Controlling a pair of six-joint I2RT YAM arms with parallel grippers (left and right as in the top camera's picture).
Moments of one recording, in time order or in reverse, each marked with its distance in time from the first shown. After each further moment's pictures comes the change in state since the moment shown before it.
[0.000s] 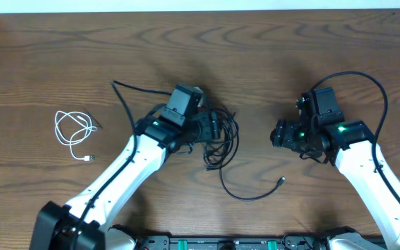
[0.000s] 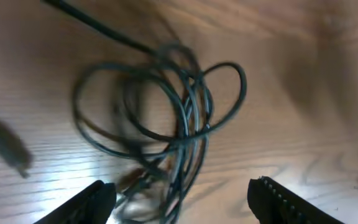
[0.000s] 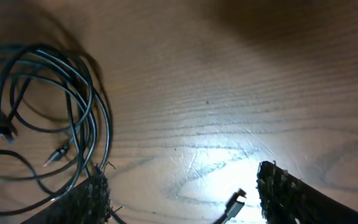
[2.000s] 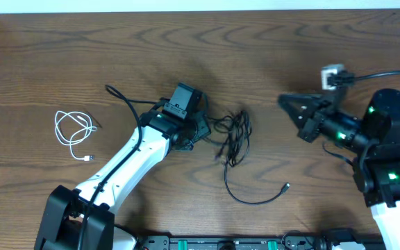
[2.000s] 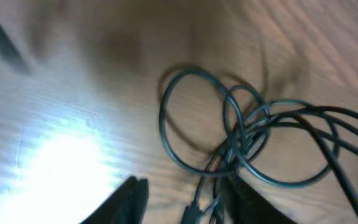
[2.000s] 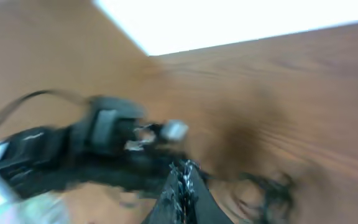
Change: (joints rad) left arm 0.037 0.074 0.023 -0.082 -0.095 -0.317; right arm -0.163 -0.379 0.001 0.434 -0.553 -0.109
